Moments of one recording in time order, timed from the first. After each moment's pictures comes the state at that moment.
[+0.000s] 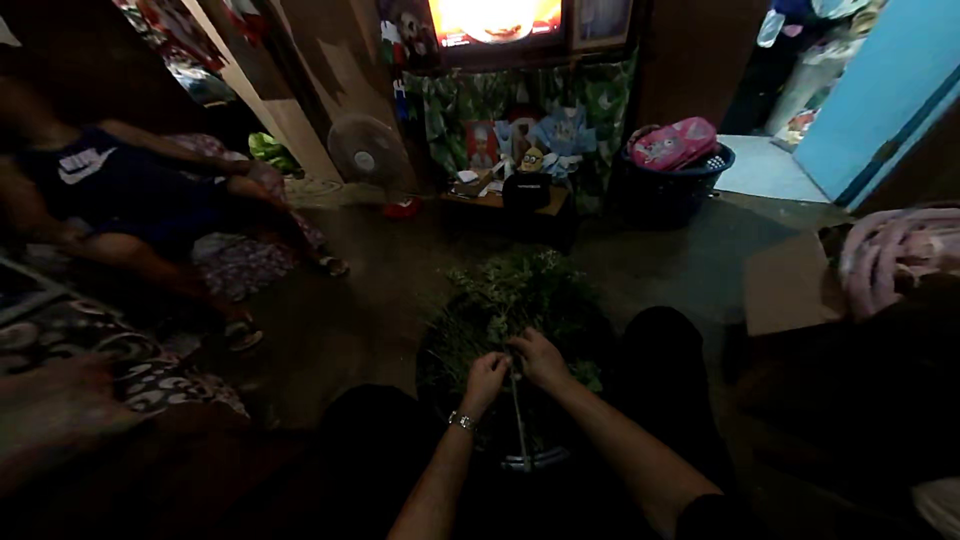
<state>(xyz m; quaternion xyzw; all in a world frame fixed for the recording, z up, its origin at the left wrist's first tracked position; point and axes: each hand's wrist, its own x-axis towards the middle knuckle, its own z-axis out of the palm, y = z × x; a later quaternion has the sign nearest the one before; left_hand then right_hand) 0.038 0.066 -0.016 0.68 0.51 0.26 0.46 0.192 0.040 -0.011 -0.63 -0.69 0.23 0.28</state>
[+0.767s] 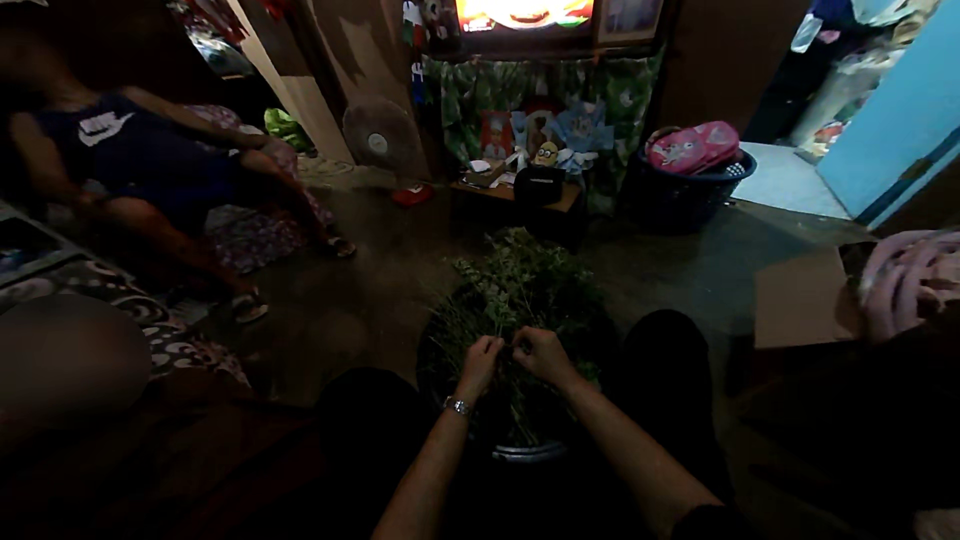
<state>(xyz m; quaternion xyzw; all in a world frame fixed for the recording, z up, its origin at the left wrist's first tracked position) 0.037 0.068 -0.009 0.60 0.54 0.31 0.50 0.197 0.035 -0.002 -0.59 -0.68 0.27 0.35</state>
